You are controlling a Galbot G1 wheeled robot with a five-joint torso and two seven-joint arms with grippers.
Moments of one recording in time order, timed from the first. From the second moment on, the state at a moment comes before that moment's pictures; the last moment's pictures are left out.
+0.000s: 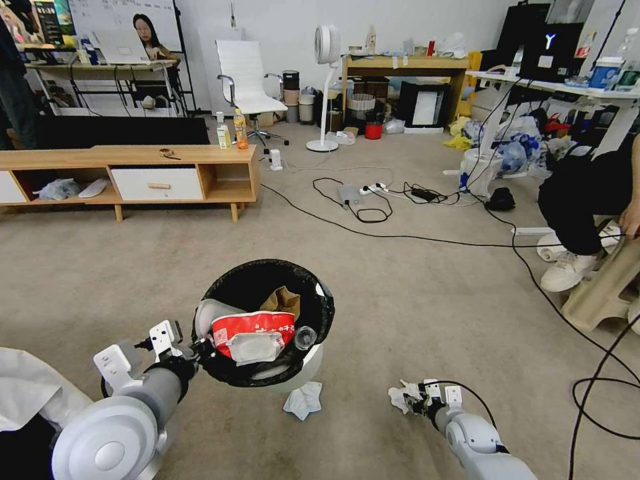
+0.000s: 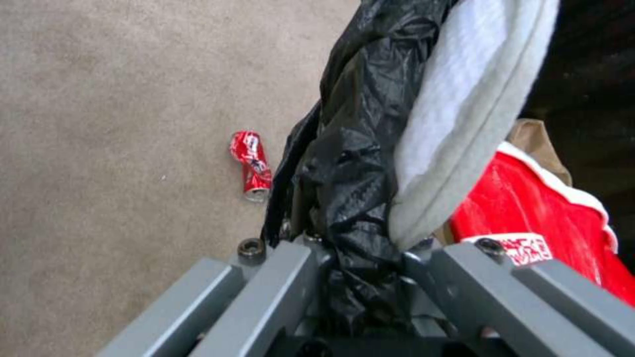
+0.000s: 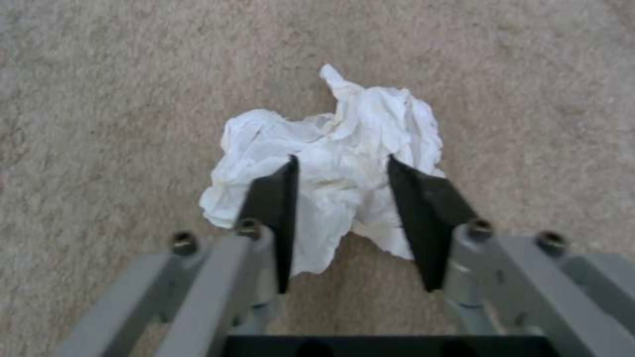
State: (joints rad) left arm 1.27 -1.30 -0.61 -2.34 -1.22 0.74 -0.78; right arm -0.92 1.25 0.30 1.01 0.37 -0.33 -0.12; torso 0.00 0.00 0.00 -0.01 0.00
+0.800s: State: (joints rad) left arm 1.26 -1.30 -0.61 -2.32 -1.21 0.74 -0.77; right arm -0.91 1.27 0.31 0.98 0.37 -0.31 -0.15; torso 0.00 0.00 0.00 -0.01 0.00
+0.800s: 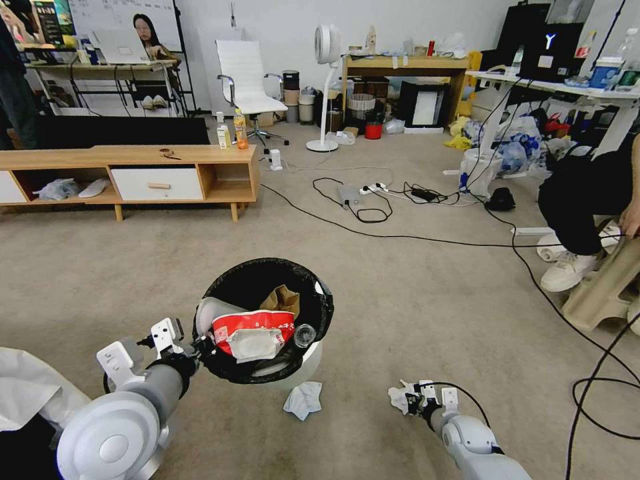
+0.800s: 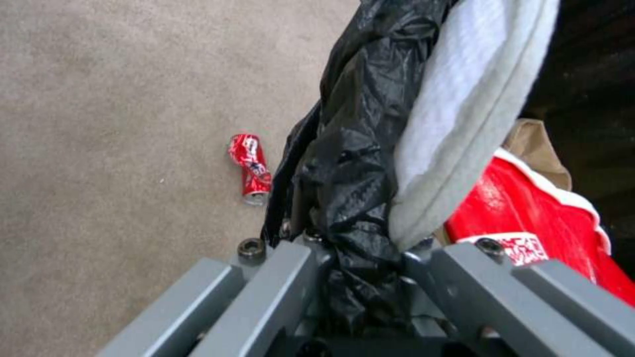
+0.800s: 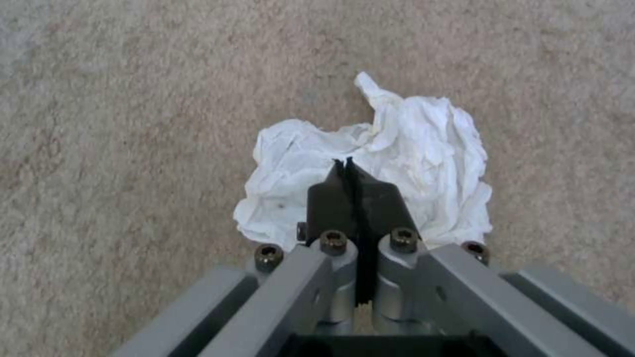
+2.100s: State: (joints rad) left arm 1.28 -1.31 -0.61 -2.34 -1.20 0.74 -0.76; right arm -0.85 1.29 0.31 0.89 0.33 -0.28 -0.15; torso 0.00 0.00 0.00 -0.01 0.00
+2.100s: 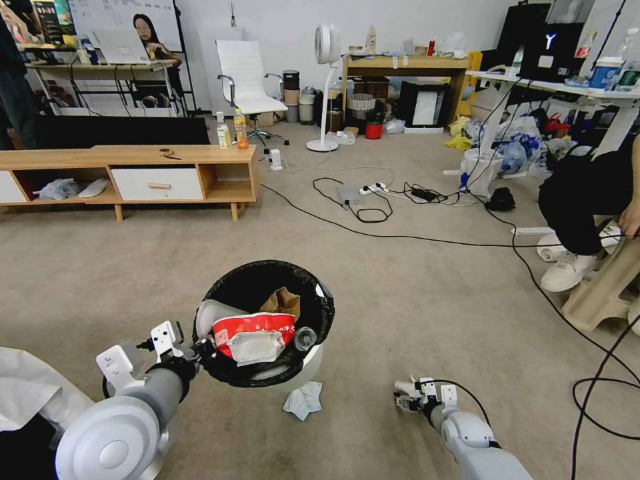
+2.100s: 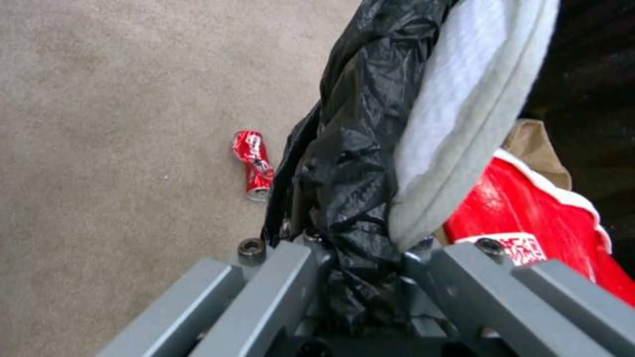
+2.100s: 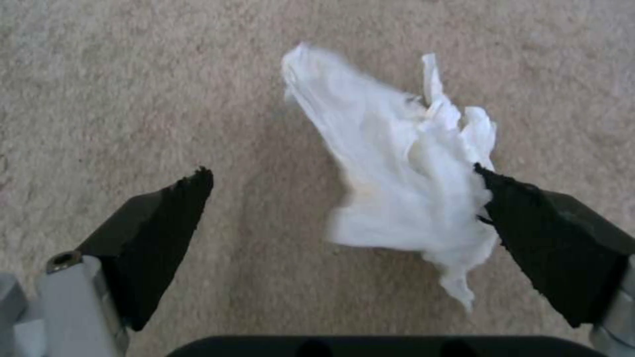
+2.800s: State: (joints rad) left arm 1.29 -1.31 -0.61 -2.34 -1.19 0.74 -0.76; right arm -0.86 1.29 0.32 0.90 0.31 -0.26 -0.16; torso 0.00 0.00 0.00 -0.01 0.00
